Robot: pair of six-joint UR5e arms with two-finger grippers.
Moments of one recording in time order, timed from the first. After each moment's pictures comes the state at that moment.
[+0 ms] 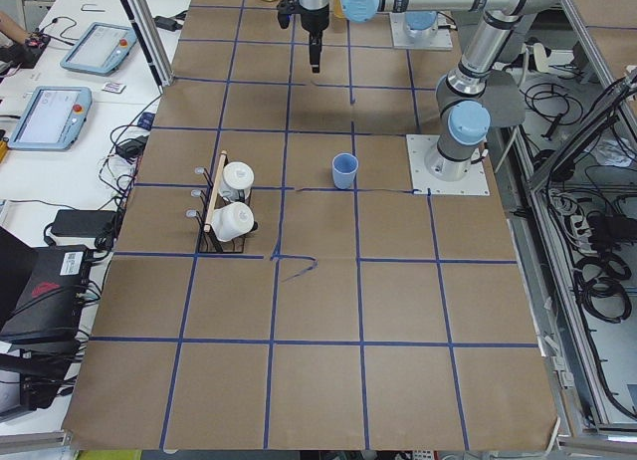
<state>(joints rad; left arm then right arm) -1.56 -1.51 -1.73 -1.57 1.61 0.08 1.20 -1.56 1.81 -1.34 -1.69 0.14</state>
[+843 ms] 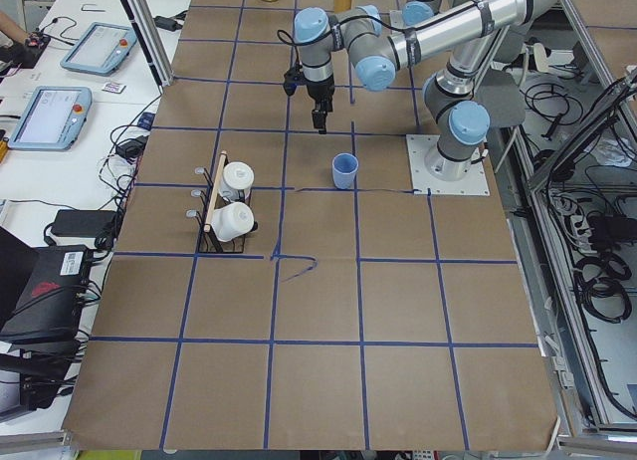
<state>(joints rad) -1.28 -1.50 -2.03 -1.30 1.67 0.45 1.17 -1.52 1.86 -1.34 -1.69 0.15</state>
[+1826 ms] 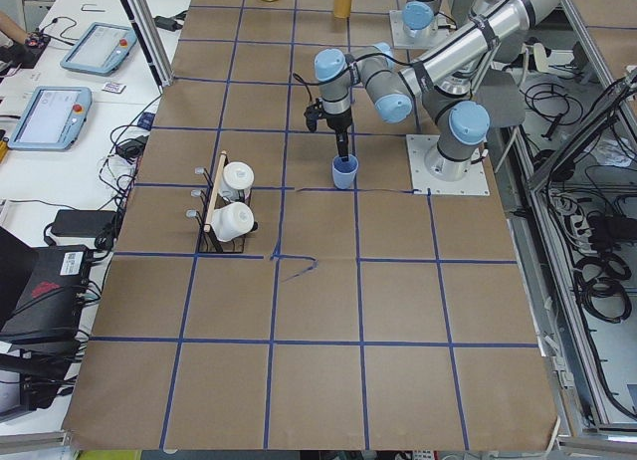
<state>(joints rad) -1.24 -1.49 -2.25 -1.15 1.75 0.29 1.17 -1.52 1.85 -1.33 -1.68 0.19</state>
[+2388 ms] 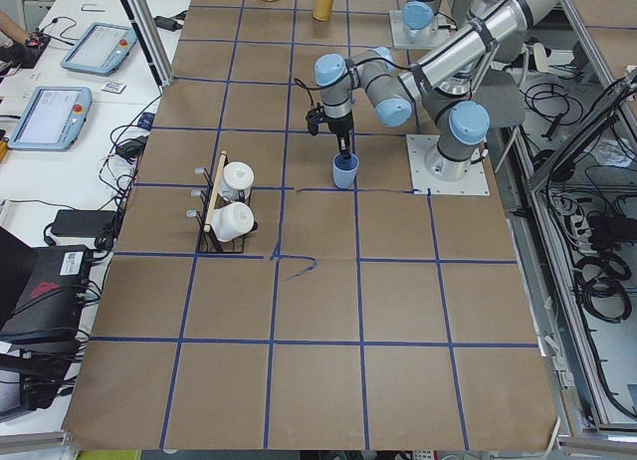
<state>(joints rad) -1.23 -1.50 -2.25 -1.14 1.75 0.30 1.17 -1.53 1.84 -1.33 -1.68 0.19</state>
